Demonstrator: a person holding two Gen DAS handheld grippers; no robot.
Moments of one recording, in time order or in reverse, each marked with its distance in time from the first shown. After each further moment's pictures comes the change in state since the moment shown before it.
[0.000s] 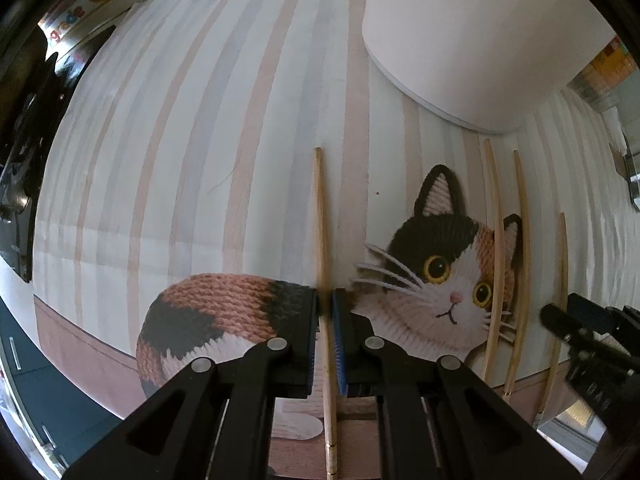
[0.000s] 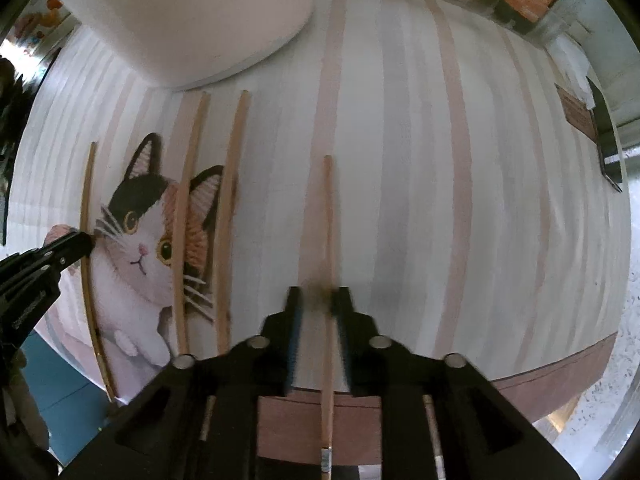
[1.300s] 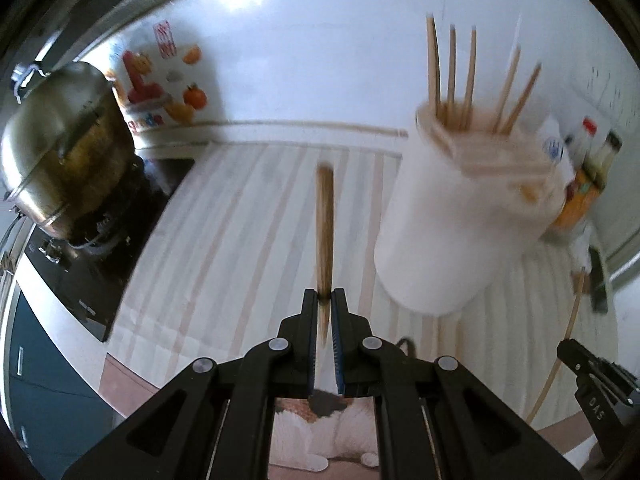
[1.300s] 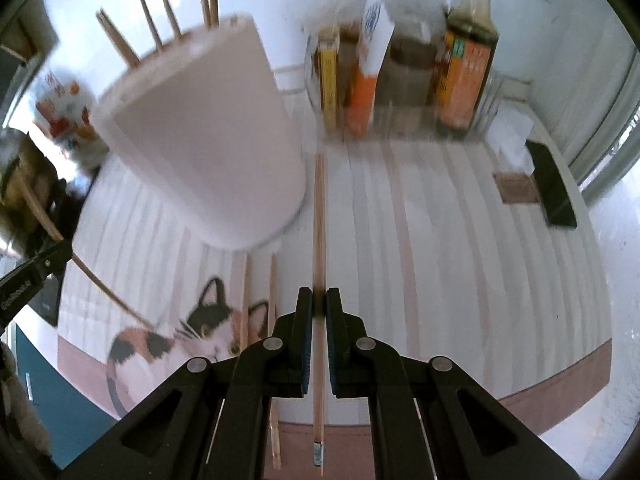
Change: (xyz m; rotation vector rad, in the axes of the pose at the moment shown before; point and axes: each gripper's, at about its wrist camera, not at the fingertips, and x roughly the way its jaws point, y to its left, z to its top) left arm -0.166 0.001 0.011 -0.107 -0.477 0.068; right arm -0.131 -0.029 -0.009 0.137 -0.431 0.077
